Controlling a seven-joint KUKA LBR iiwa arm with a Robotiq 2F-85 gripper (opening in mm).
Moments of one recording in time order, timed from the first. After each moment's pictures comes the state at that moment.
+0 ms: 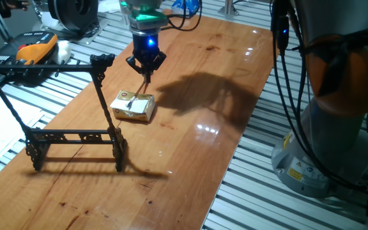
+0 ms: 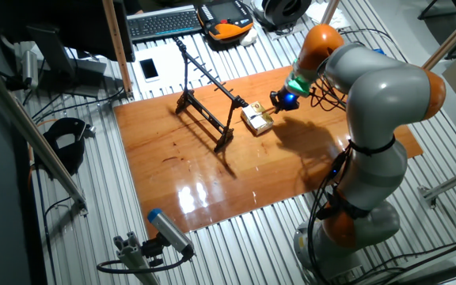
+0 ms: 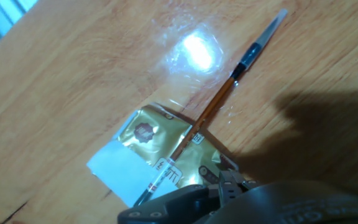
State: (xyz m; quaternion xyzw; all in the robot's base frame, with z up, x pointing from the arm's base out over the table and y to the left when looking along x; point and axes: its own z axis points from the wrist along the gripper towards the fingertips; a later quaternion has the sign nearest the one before) arm 0.540 -0.023 0.116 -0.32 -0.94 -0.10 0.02
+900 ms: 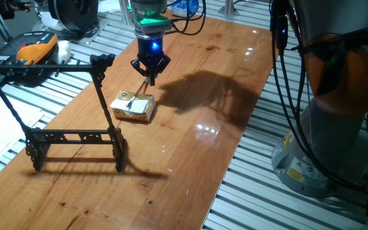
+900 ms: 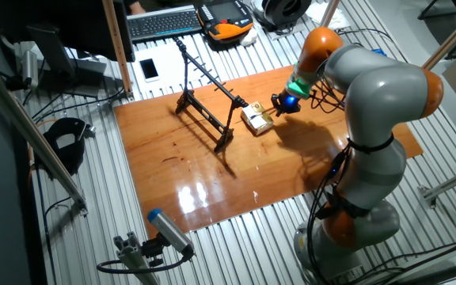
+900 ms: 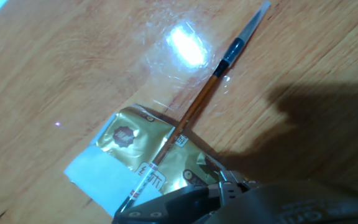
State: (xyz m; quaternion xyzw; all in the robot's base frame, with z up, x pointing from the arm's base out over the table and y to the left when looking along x) arm 0.532 -0.030 0.103 -0.33 -0.94 -0.08 0.03
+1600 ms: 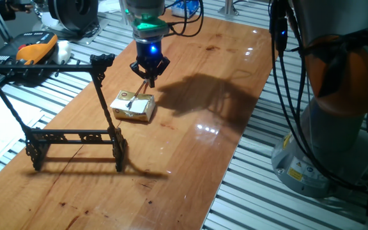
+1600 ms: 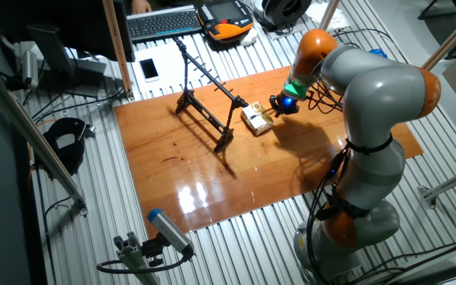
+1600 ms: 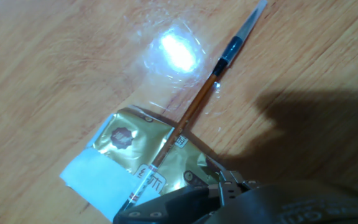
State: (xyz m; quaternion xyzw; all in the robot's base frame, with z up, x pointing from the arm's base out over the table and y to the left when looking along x) arm 0.532 -0.026 0.098 -0.34 -0.94 -0.09 0.03
